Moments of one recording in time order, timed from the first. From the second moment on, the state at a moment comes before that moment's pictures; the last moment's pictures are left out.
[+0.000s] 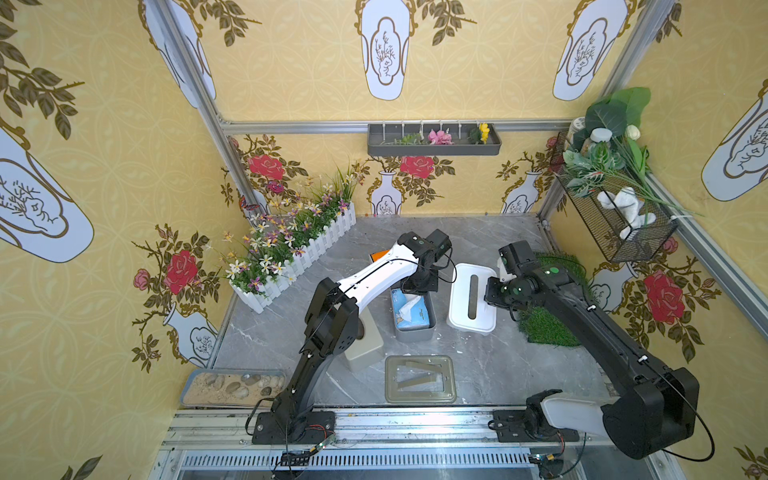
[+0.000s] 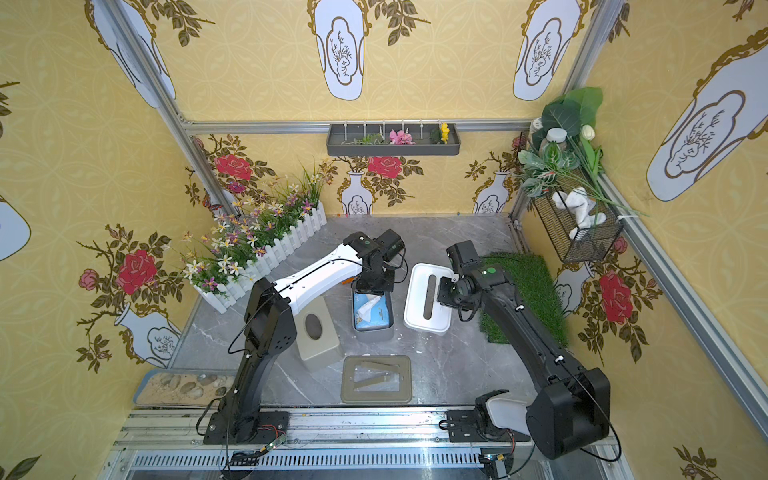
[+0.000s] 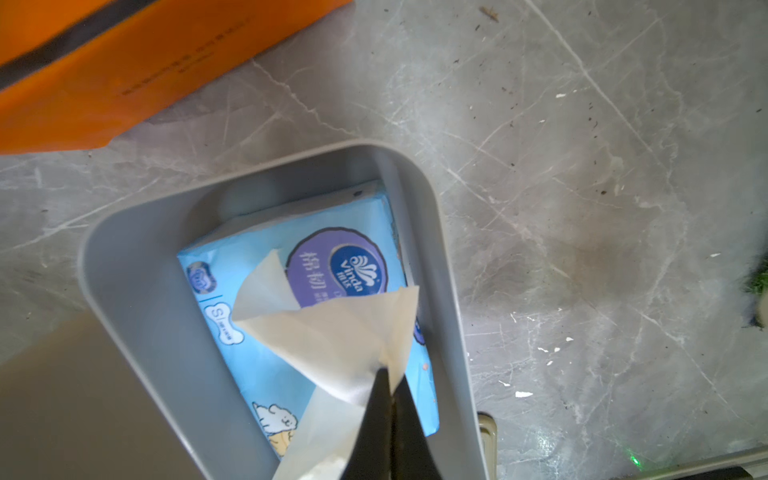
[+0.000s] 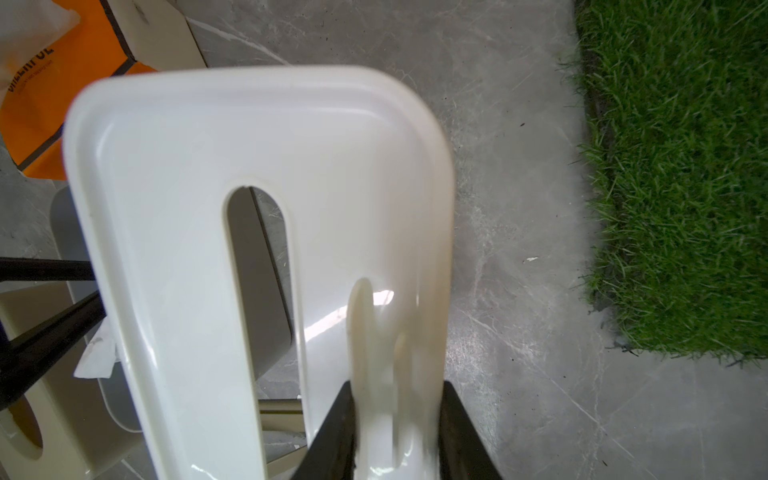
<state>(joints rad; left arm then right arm) -0.77 2.23 2.10 -1.25 -0.01 -0.68 0.25 1.27 1.11 -0.99 -0.05 0.47</state>
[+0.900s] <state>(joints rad) -0.80 2.28 2.00 -1.18 0.04 -0.78 0.22 1.22 1.10 -0.98 -0.10 0.42</state>
